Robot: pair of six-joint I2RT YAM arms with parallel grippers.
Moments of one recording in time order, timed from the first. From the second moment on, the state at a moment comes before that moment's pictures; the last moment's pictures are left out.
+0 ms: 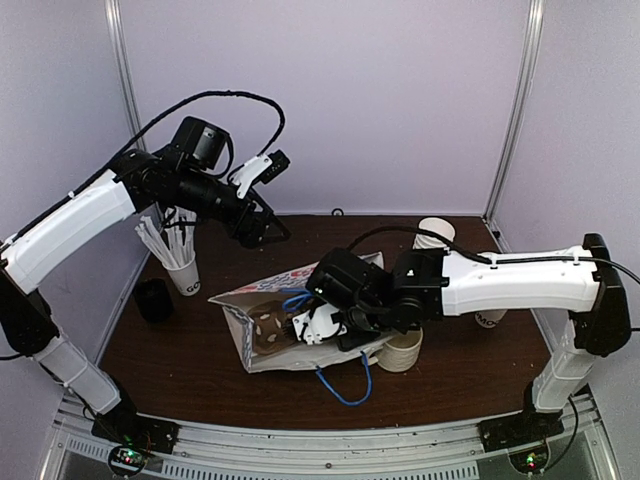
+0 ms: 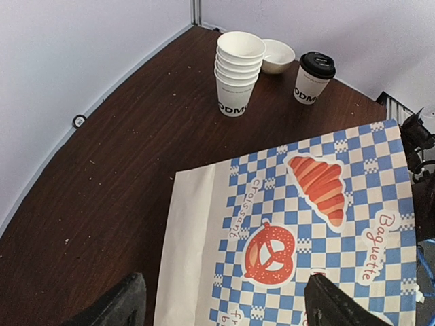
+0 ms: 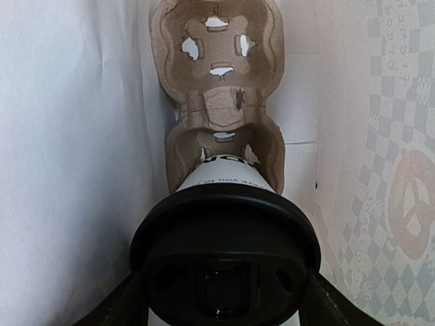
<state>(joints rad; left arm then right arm) -0.71 1.52 1.65 -0.82 0.32 0.19 1.24 1.72 1.44 -0.72 0.48 -0.82</state>
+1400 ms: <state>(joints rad) -0.71 1.55 1.66 -0.82 0.36 0.19 1.16 1.78 1.44 -0.55 0.43 -0.86</state>
